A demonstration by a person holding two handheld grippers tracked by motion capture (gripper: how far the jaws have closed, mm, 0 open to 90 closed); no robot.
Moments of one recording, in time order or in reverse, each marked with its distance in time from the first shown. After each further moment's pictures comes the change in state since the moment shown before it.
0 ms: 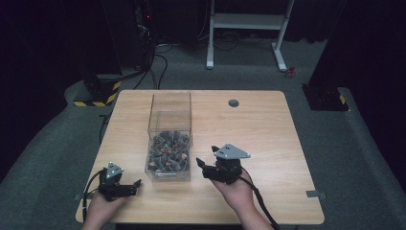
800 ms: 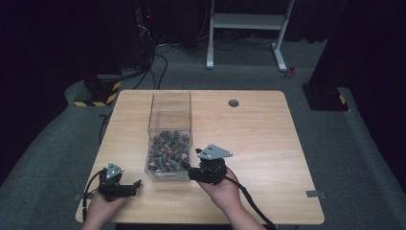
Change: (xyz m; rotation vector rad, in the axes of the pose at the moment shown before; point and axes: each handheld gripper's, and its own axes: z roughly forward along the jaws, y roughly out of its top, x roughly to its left) left arm 0.000 0.000 0.000 0.001 -0.004 0.006; right arm 0.028 0.009 0.026 0.028 0.082 -0.032
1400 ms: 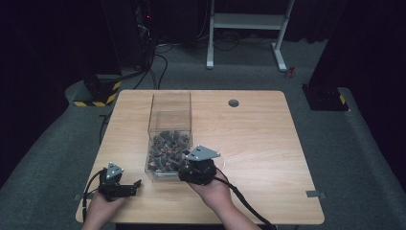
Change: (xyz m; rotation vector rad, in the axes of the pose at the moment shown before) left arm 0.000 0.000 0.000 0.000 0.000 0.000; right arm 0.021 0.008 0.017 0.015 0.039 -0.027
